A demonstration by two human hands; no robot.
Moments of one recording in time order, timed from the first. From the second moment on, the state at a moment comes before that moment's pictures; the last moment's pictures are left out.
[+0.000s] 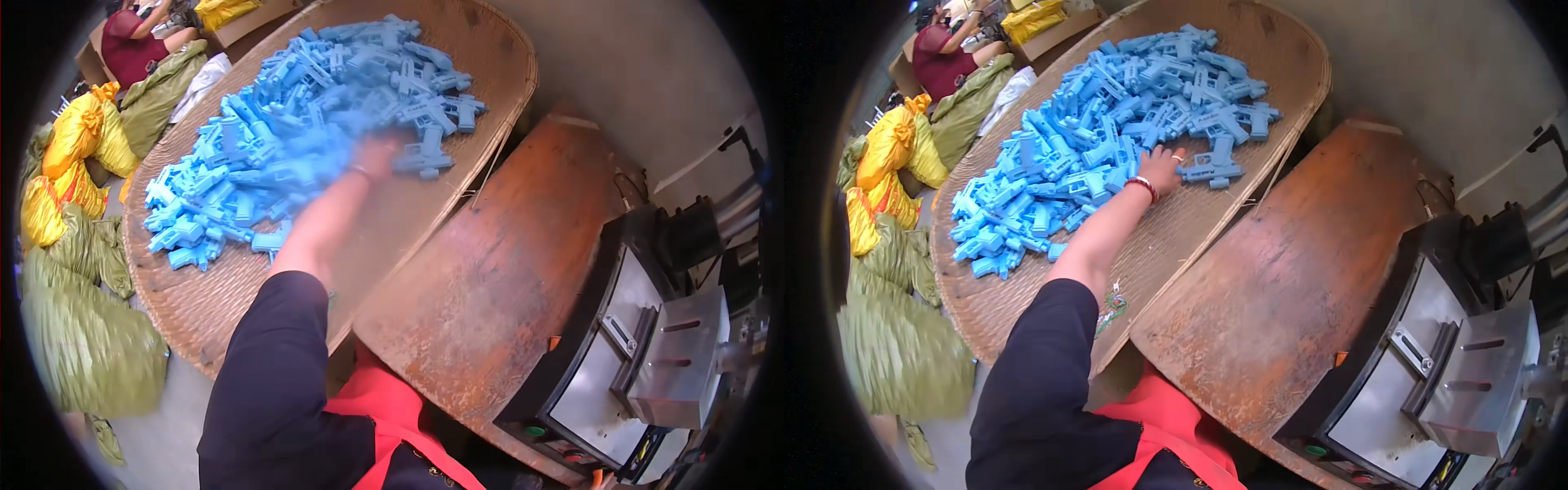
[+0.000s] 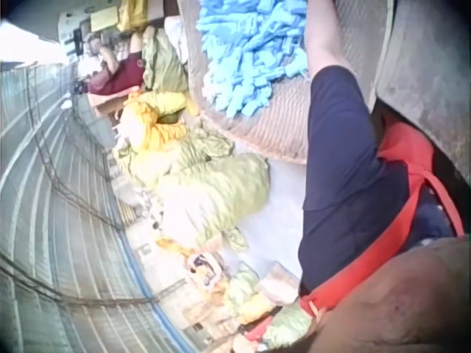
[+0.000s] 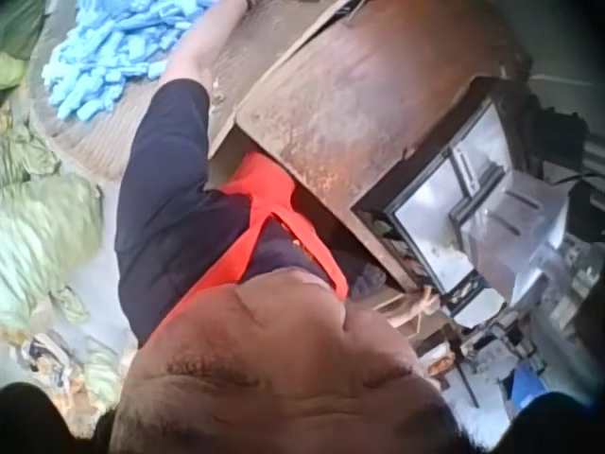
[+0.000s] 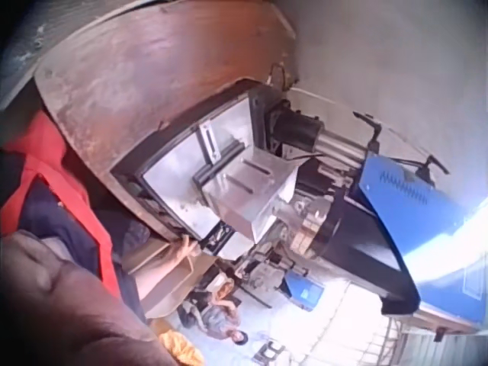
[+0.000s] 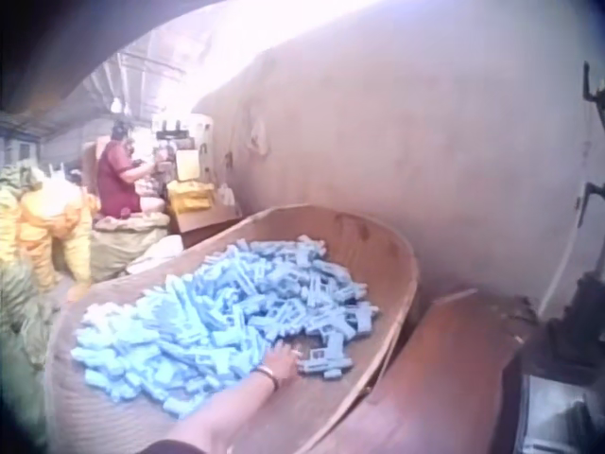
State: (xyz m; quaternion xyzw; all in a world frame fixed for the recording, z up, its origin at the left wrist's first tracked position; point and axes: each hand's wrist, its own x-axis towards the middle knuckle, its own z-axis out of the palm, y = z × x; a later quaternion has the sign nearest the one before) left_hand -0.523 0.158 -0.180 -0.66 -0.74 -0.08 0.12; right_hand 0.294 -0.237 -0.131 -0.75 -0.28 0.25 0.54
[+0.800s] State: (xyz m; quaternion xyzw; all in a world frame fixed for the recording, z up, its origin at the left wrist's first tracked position) left_hand -0.139 -0.029 -0.036 -0.58 -0.47 -0.52 -0.42; right_hand 0.180 -0.056 -0.042 -0.58 -0.67 -0.05 0.46
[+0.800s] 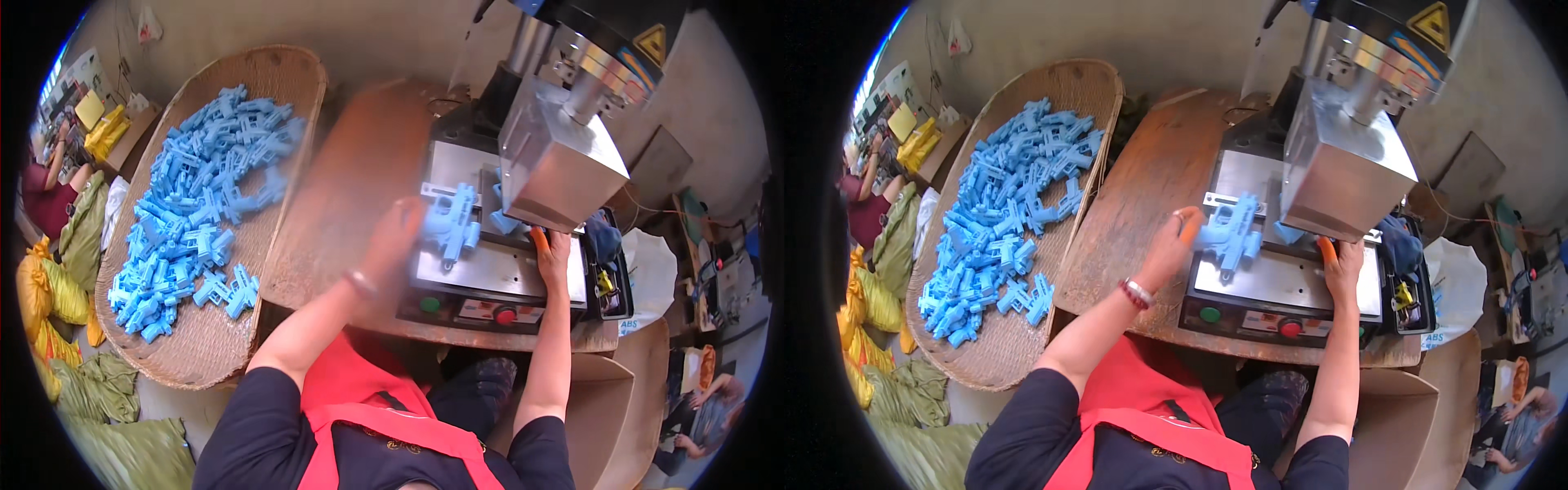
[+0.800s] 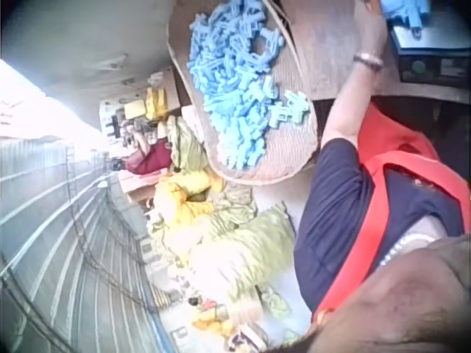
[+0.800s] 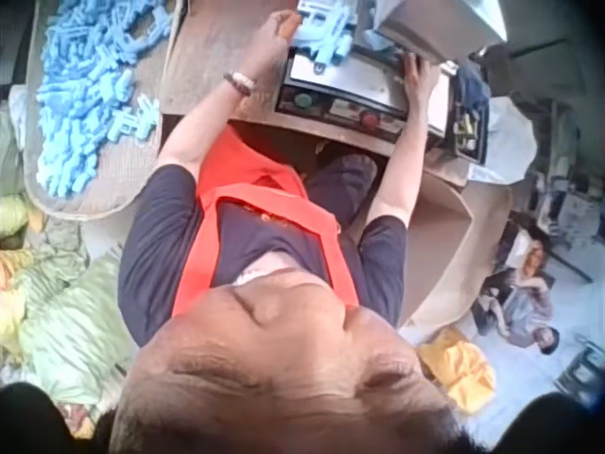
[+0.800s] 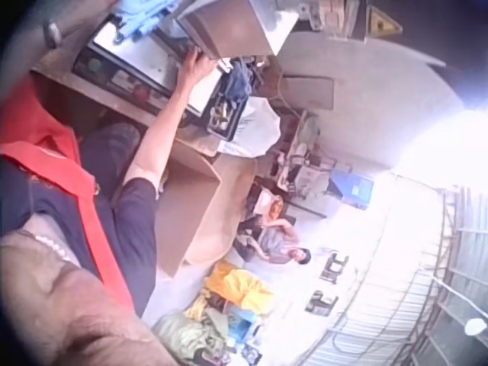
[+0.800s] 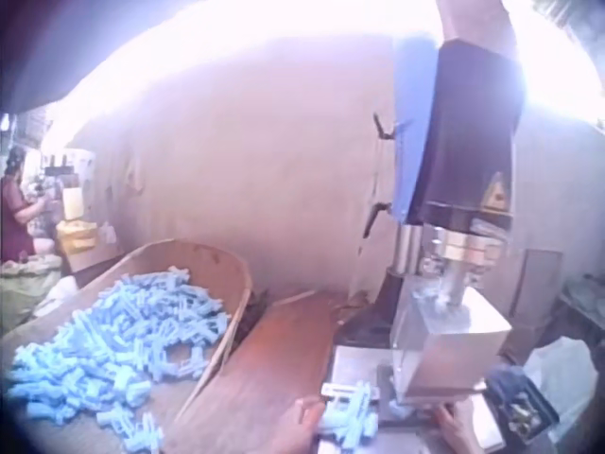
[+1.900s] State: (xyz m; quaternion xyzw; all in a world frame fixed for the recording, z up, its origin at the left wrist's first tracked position) left_hand -0.143 -0.097 -0.056 -0.92 -0.30 -0.24 -0.09; right_hand 0.340 -0.241 -0.158 -0.79 -0.40 0.18 0.43
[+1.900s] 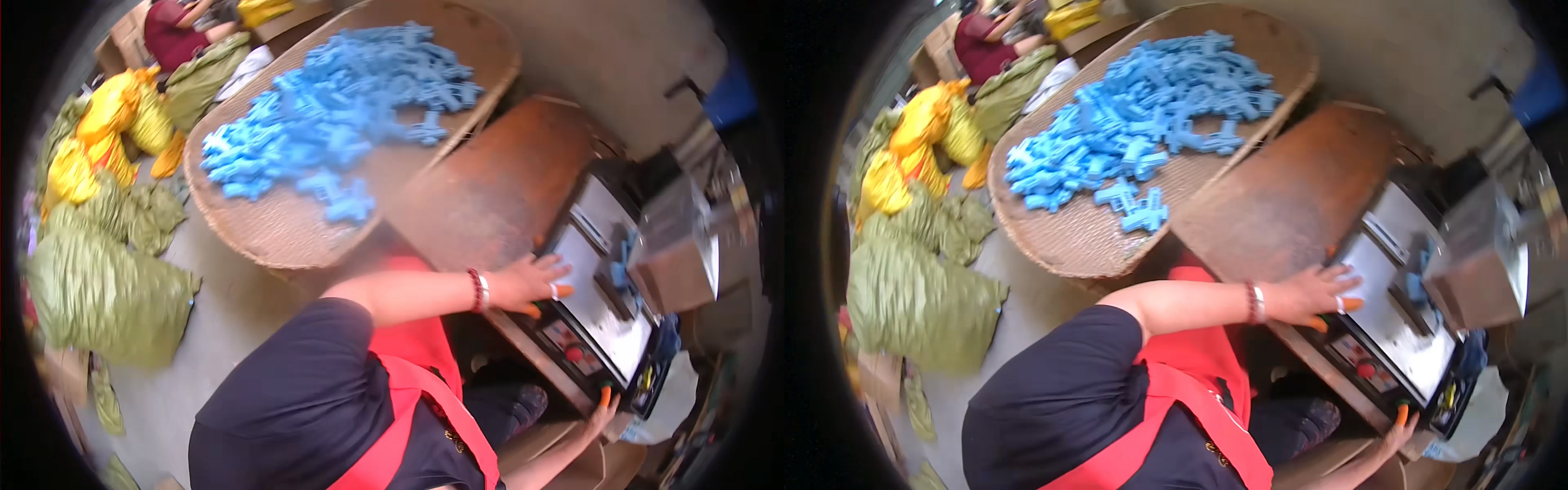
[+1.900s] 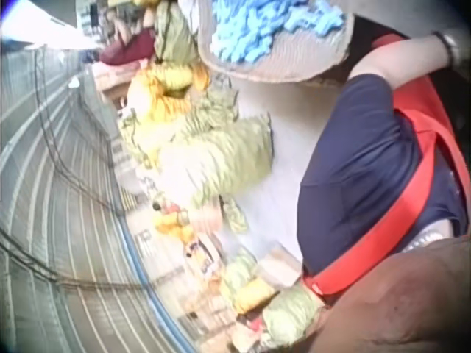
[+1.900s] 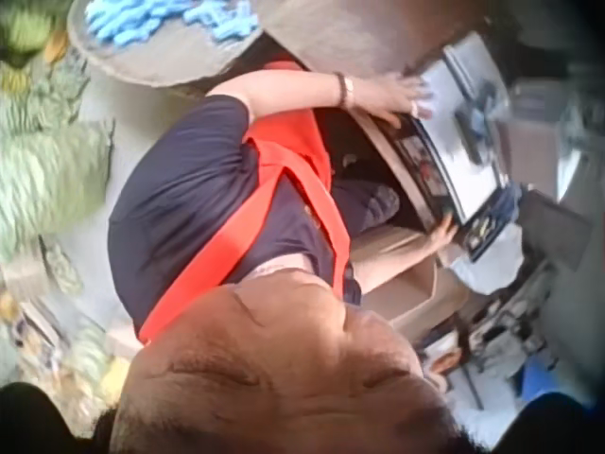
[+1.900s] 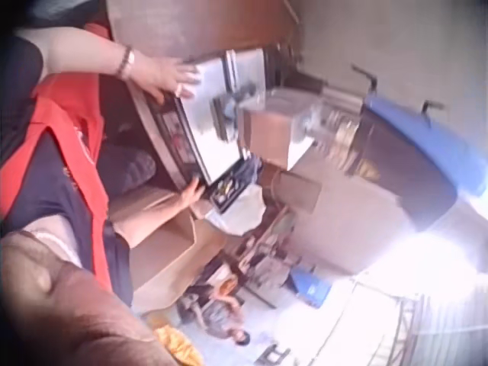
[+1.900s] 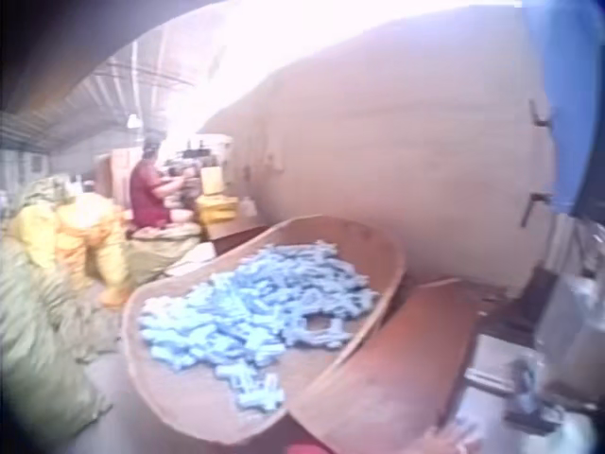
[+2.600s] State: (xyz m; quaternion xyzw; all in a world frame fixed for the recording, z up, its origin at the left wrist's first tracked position) left_hand -0.535 -0.087 -0.228 -0.45 -0.81 -0.34 -0.19; right_hand 0.189 -0.175 -0.054 -0.69 -0.49 0.02 0.54
